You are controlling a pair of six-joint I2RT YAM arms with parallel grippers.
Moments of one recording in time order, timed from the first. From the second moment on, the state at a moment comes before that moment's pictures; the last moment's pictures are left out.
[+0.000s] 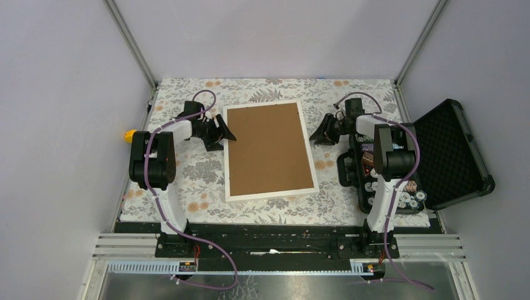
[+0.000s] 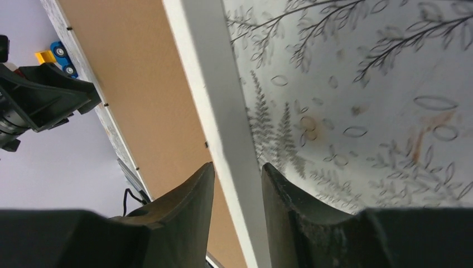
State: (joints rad) left arm -0.04 1.92 1.20 -0.35 0.55 -0.54; right arm 0.06 2.04 1.29 -0.34 -0.71 0.50
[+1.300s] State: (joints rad) left arm -0.04 1.92 1.20 -0.35 0.55 -0.55; right arm 0.08 2.13 1.33 -0.28 -0.78 0.48
